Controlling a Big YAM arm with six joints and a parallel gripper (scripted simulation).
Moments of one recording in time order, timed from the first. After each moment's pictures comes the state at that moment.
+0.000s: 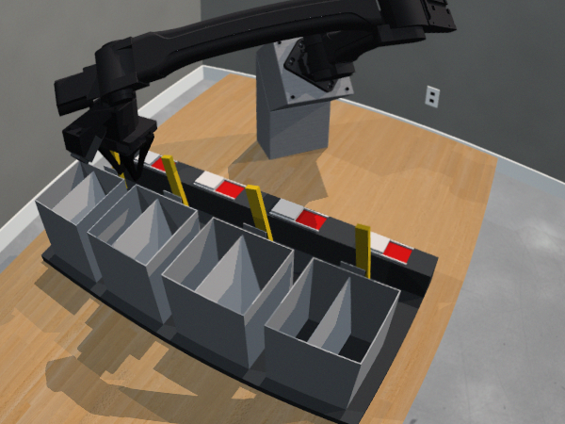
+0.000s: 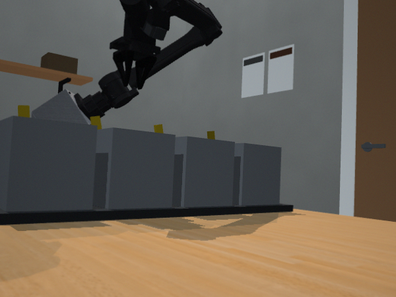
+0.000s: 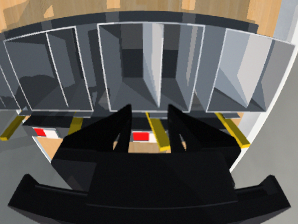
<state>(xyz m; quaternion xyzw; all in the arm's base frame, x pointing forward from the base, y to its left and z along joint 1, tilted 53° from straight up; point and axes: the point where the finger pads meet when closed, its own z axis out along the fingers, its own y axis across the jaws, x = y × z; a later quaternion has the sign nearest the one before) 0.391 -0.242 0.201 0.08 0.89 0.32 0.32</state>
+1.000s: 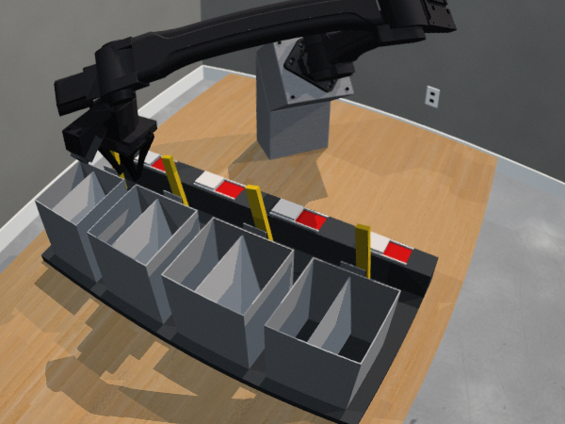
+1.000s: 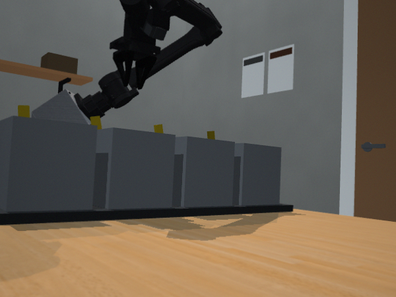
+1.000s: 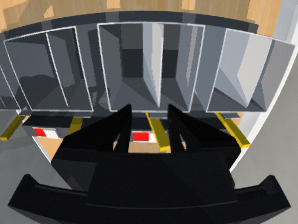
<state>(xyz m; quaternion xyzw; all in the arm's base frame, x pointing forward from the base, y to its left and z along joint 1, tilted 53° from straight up) 0.391 -0.242 0.201 0.08 0.89 0.32 0.32</state>
